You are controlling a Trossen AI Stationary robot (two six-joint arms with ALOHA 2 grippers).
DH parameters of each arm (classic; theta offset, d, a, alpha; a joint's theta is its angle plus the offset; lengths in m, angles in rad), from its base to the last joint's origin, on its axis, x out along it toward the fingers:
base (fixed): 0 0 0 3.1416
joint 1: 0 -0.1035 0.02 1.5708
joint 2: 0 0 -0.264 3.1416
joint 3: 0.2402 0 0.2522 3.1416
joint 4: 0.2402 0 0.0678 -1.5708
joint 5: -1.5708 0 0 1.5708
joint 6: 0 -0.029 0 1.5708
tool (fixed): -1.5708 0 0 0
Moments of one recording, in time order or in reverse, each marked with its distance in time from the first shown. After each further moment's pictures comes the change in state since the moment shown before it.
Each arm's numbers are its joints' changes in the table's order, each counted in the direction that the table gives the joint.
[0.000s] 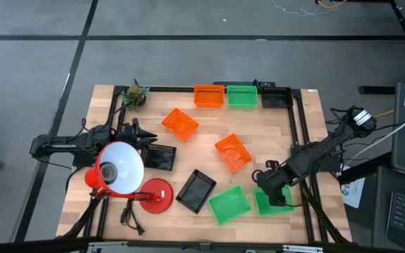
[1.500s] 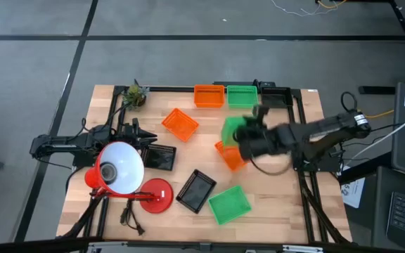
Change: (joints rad) left arm 0.000 0.000 0.000 0.000 0.000 0.000; right arm 0.388 0.099 0.669 0.429 1.066 0.697
